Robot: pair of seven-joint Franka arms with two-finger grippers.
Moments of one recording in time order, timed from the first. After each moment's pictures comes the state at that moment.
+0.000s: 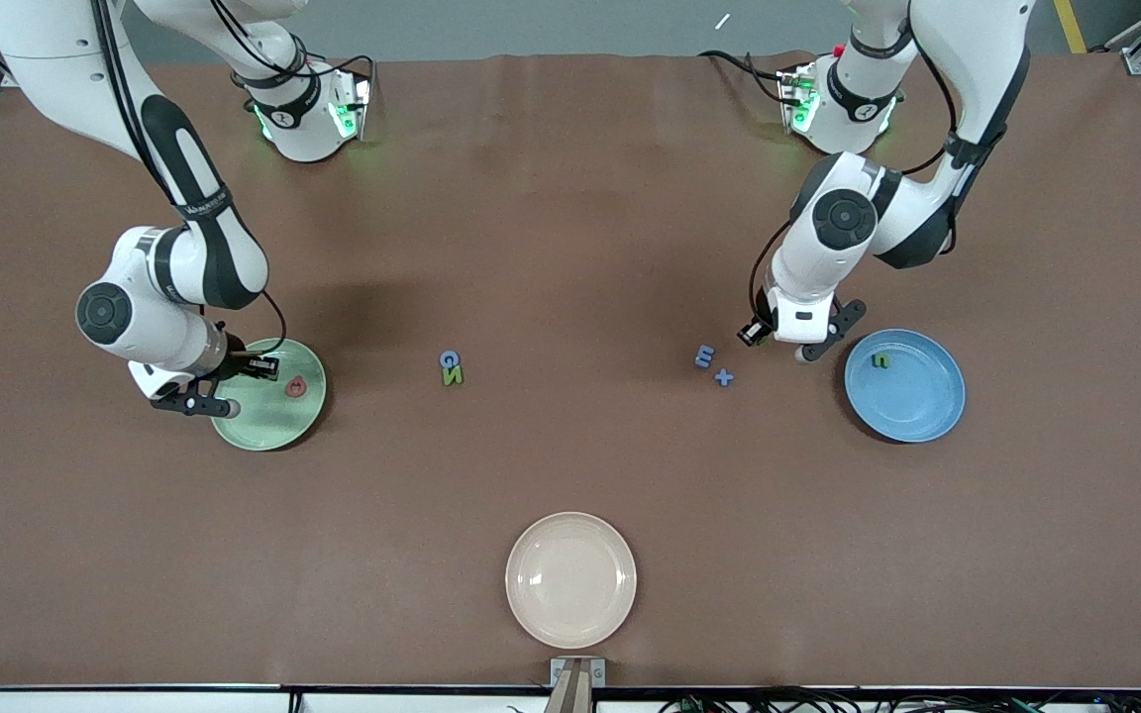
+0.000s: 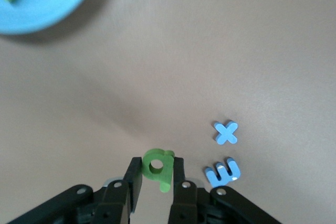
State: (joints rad) left arm -0.03 0.21 -0.40 -2.29 0.12 2.47 -1.17; right arm 0.12 0.38 -0.13 -2.21 0.13 2.48 0.03
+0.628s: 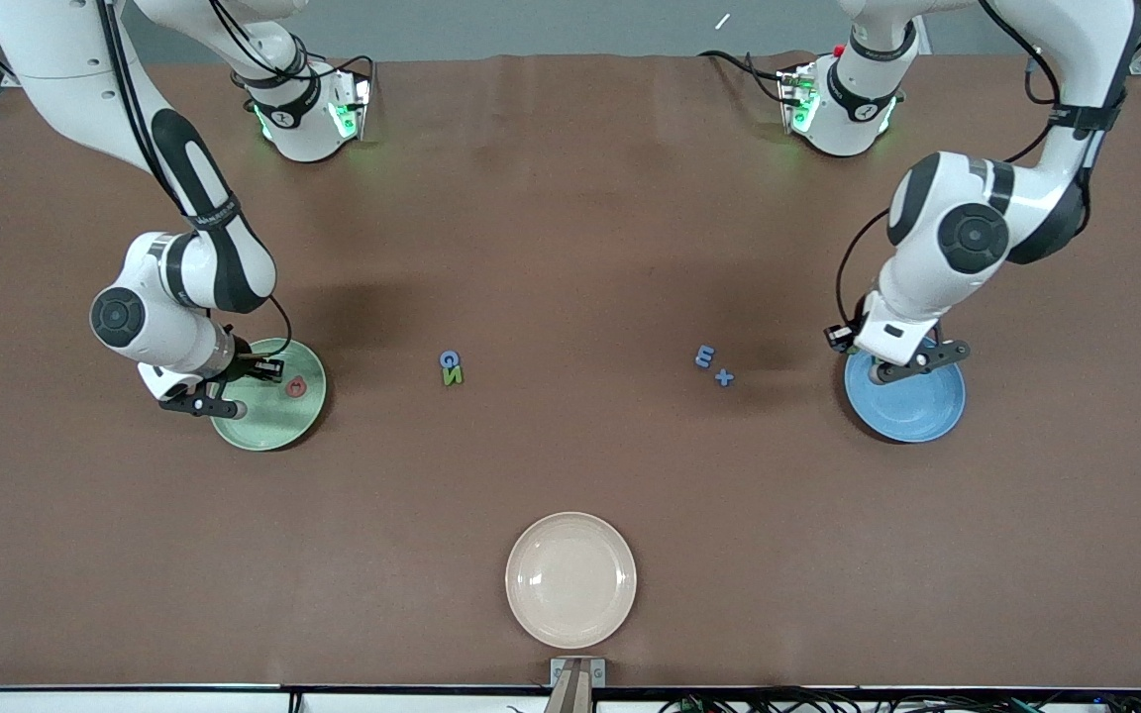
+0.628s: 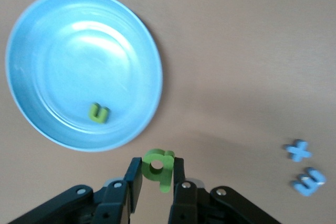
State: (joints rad) left arm 0.21 0.15 -0.39 -2.24 0.13 2.31 -0.52; right arm 0.12 0.41 -0.13 -2.22 0.13 2.51 0.03
